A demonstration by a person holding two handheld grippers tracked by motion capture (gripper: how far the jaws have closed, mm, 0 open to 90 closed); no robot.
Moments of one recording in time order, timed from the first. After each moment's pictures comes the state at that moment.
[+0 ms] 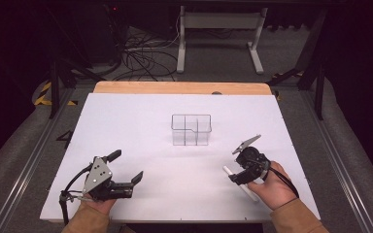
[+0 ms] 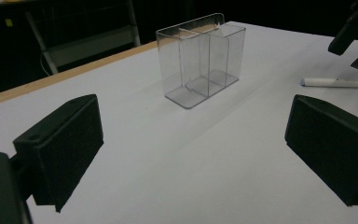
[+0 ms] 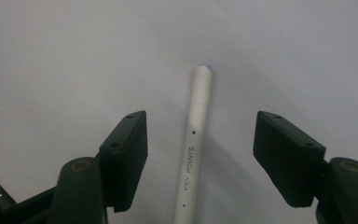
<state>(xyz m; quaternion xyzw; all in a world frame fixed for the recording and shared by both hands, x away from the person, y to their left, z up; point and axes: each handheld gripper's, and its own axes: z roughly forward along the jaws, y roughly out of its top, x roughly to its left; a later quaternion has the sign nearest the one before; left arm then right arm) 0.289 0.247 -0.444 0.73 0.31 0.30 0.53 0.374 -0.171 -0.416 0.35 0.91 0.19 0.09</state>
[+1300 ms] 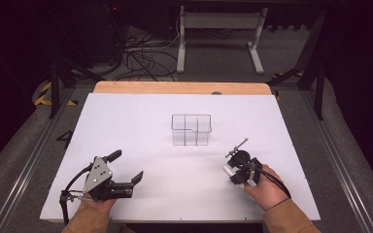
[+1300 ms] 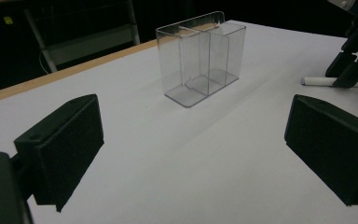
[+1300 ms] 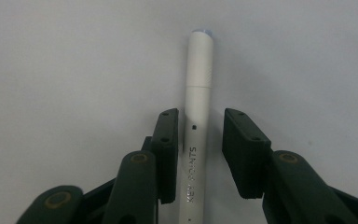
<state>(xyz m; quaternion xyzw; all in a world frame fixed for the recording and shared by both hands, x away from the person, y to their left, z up) 0.290 0.247 -0.445 0.73 0.32 0.30 0.53 0.382 -0.154 -0.443 0.39 0.91 0.11 0.09</state>
